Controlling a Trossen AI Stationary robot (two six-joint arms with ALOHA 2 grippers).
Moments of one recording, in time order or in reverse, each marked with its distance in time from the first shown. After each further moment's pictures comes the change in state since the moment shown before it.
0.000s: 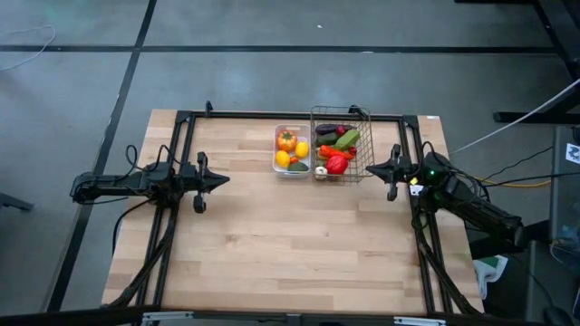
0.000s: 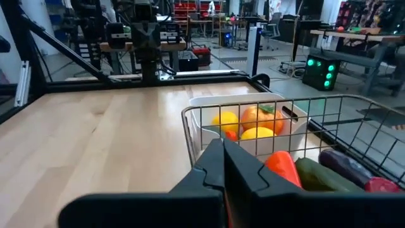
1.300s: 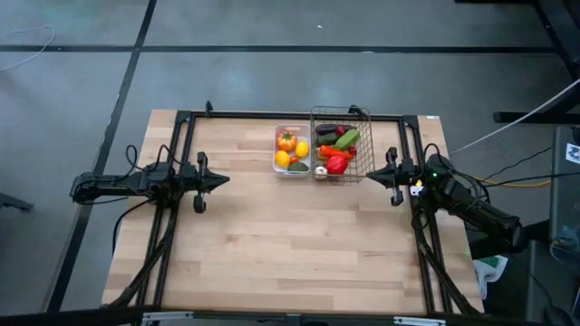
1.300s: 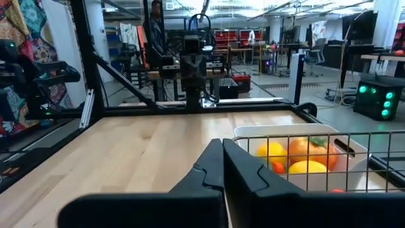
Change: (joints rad) left arm 0.000 0.000 0.000 0.000 0.000 0.000; right arm 0.000 -0.018 -0.050 0.164 -0.183 0.105
